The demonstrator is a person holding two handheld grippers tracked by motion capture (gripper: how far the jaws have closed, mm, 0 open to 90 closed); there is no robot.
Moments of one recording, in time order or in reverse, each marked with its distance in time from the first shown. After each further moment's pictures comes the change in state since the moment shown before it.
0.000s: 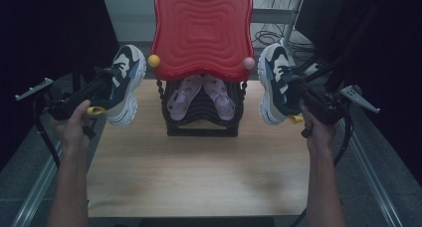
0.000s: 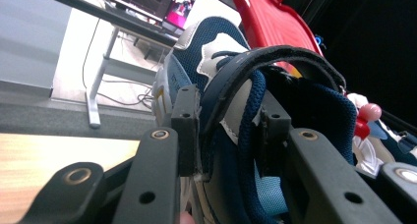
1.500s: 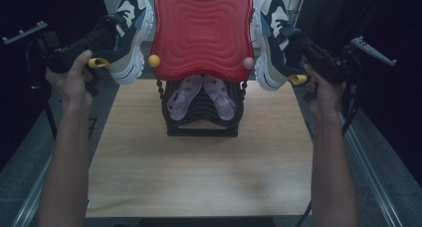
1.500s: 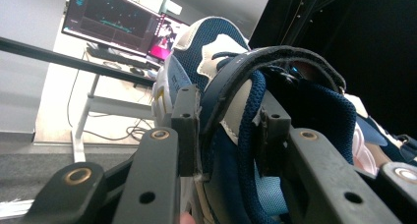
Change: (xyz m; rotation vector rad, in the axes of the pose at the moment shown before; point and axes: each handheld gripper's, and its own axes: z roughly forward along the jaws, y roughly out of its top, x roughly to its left) left arm -0.060 0.095 0.052 -0.070 -0.050 0.064; right arm 0.035 0.097 0.054 -0.039 0.079 -0.009
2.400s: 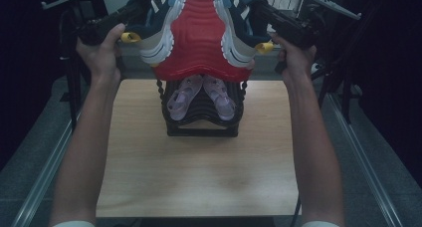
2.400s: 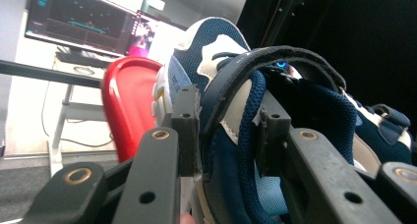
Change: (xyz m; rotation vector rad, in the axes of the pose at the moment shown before) left arm -0.048 0.017 0.069 0.031 -0.057 0.034; right arm 0.048 0.029 0.090 0.079 0.086 -0.012
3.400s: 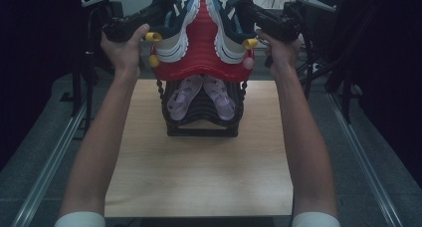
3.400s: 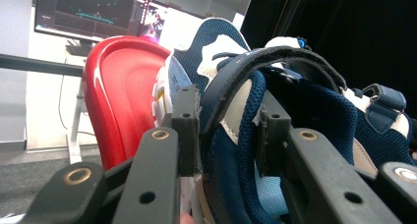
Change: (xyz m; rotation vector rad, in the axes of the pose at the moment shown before) left arm -0.002 -0.017 0.045 0.053 0.067 0.066; right arm -0.013 -0.012 0.040 0.086 -0.080 -0.053
